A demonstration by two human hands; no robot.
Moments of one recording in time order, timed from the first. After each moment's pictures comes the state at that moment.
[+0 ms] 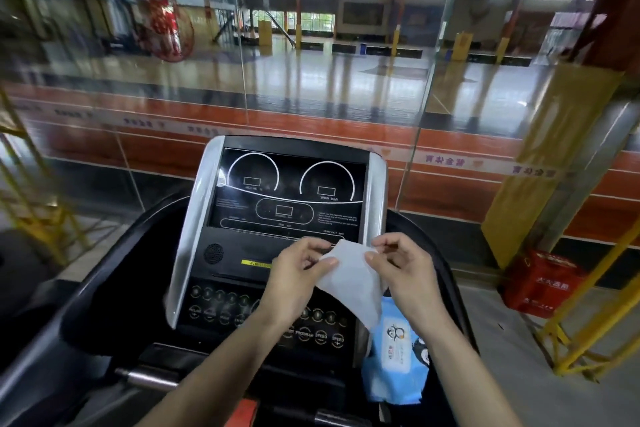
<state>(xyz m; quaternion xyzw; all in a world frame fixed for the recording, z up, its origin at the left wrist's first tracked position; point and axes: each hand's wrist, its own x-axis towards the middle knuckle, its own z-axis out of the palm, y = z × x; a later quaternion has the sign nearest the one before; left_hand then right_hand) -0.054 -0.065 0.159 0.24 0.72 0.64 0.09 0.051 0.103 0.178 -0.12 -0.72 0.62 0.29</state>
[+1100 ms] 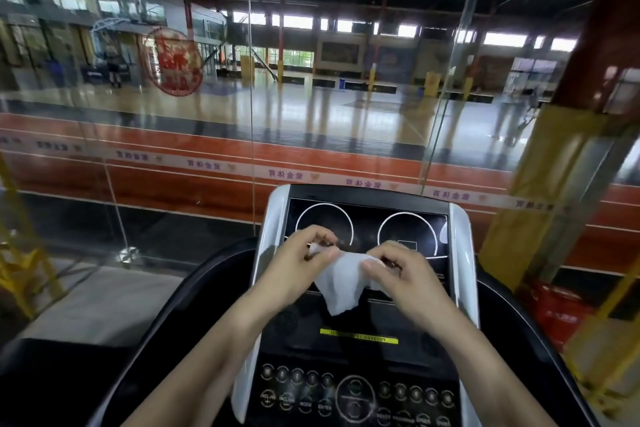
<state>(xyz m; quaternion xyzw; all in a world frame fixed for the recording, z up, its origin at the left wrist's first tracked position) -0.240 -0.189 0.227 0.40 0.72 0.56 0.08 -0.108 -0.012 0.229 -0.05 -0.87 0.41 0.26</state>
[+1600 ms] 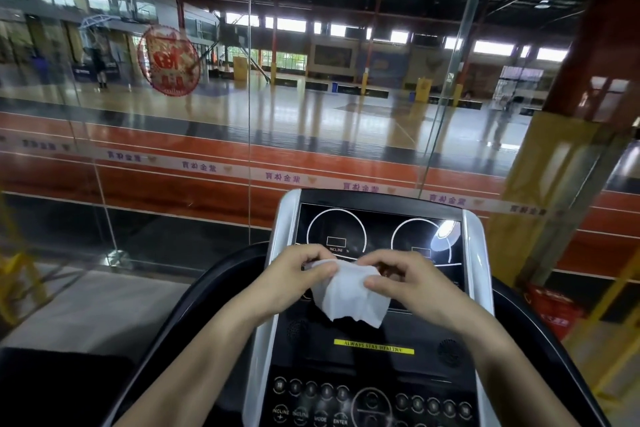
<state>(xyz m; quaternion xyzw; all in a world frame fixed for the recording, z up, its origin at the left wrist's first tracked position) -0.281 -0.215 0.212 0.46 0.66 0.57 0.17 -0.128 -0.021 0.242 -0.02 -0.90 0.43 0.12</state>
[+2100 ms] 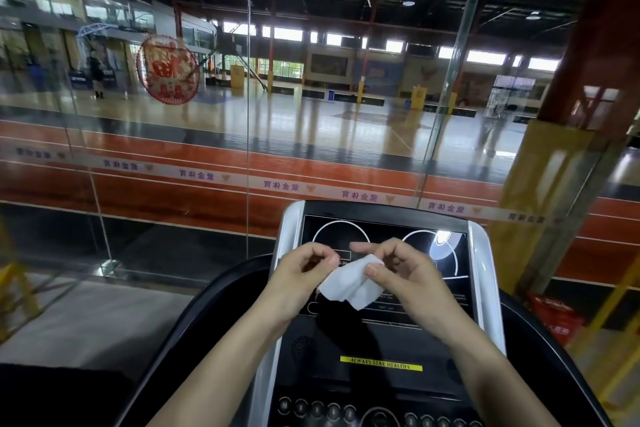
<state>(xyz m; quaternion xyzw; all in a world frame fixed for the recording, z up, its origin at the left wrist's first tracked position) -0.281 -0.206 0.216 0.33 0.62 0.69 0.17 -0.146 -0.042 0.246 0.00 -0.78 0.58 0.25</state>
